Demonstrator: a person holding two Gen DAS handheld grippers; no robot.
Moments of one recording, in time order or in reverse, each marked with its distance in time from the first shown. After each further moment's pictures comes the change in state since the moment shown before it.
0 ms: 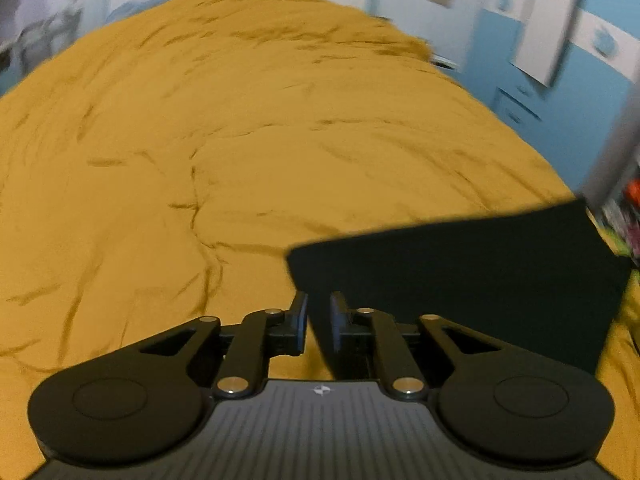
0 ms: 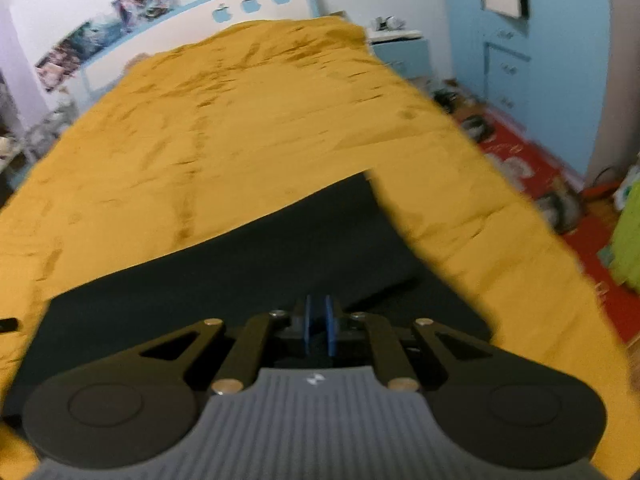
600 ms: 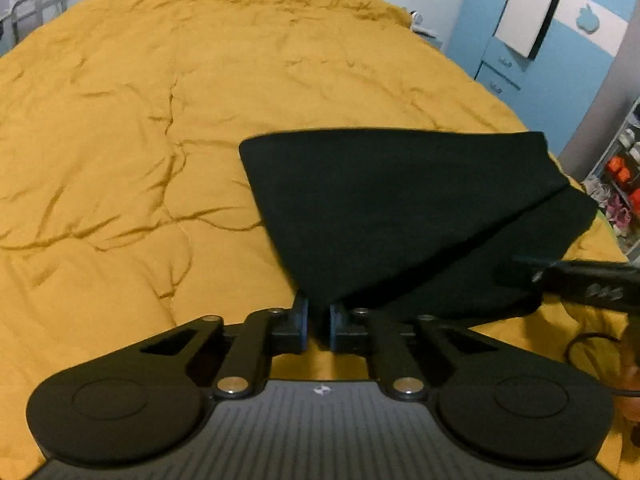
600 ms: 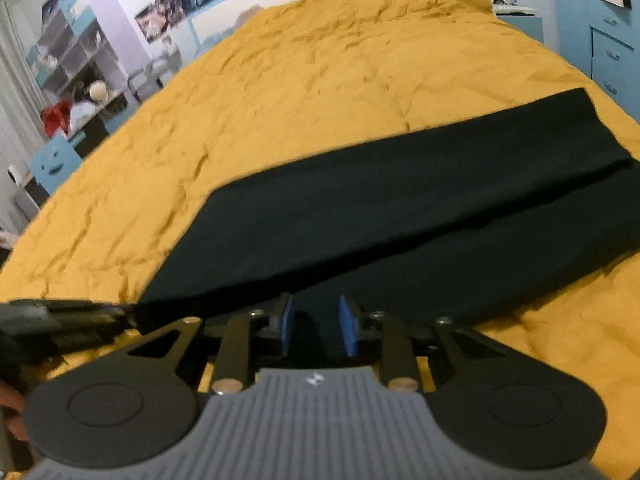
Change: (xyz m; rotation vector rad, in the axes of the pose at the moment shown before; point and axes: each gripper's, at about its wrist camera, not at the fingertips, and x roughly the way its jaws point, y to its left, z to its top) left arm -0.014 -0.023 -0.058 -0.047 0.074 -0.056; right arm -0.023 0.155 -0.108 -0.120 0.110 0.237
